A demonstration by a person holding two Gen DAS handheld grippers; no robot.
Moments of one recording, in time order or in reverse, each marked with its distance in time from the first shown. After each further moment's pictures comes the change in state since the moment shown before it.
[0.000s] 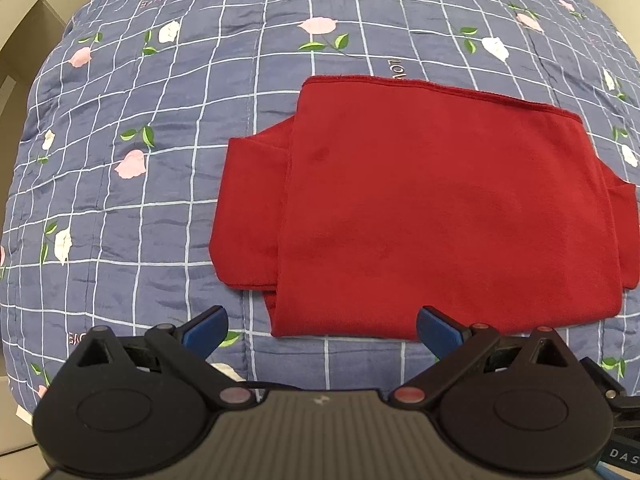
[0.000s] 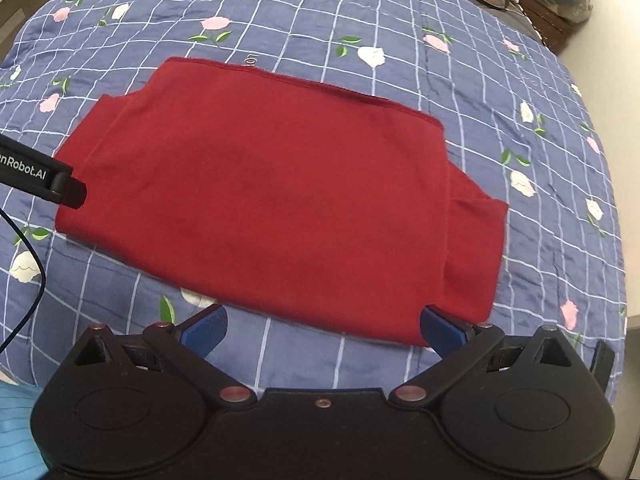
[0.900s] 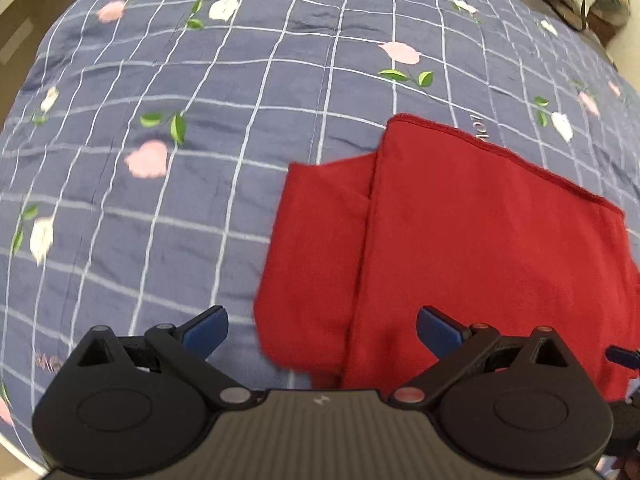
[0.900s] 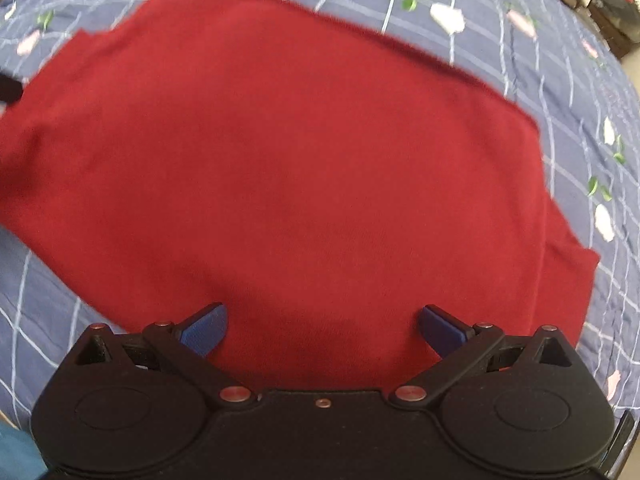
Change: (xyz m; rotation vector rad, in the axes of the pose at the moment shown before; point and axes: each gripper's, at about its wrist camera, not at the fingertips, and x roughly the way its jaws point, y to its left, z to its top) left arm 0.055 0.088 0.036 -0.173 -0.060 -0.090; right arm 0.118 0.019 0.039 -0.139 0.116 0.035
